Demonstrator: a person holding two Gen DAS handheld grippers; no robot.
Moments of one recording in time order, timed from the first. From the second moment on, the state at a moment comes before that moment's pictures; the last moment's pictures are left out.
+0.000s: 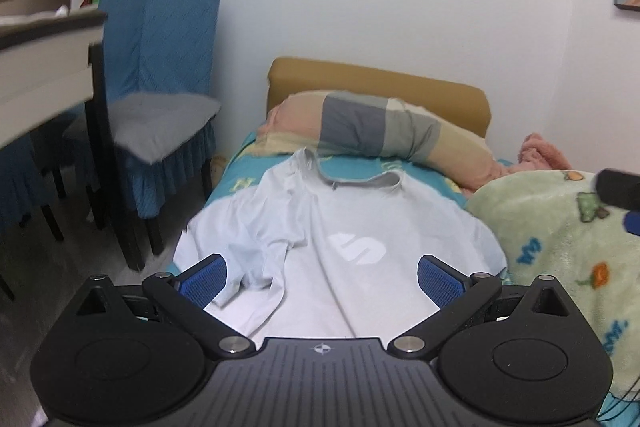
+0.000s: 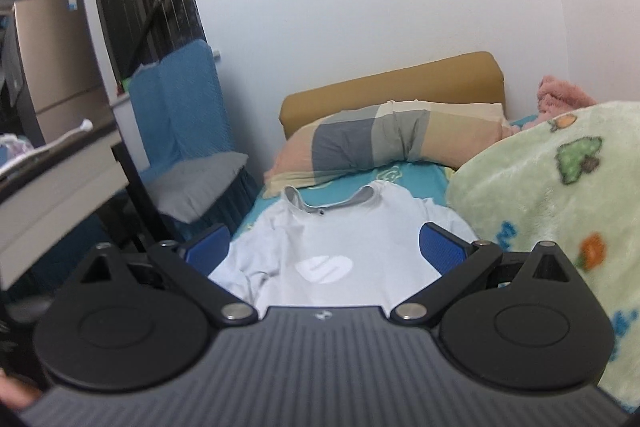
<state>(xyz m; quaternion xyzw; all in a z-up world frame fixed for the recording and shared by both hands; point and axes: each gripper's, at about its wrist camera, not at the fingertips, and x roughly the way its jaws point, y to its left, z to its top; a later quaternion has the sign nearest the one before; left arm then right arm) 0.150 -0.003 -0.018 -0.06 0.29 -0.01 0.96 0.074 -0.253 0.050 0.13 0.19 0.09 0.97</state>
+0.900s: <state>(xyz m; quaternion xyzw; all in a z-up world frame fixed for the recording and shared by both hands) 0.337 0.173 -0.171 -0.33 0.34 0.13 0.87 0.154 -0.282 -0.099 0.22 0.27 0.05 0.94</state>
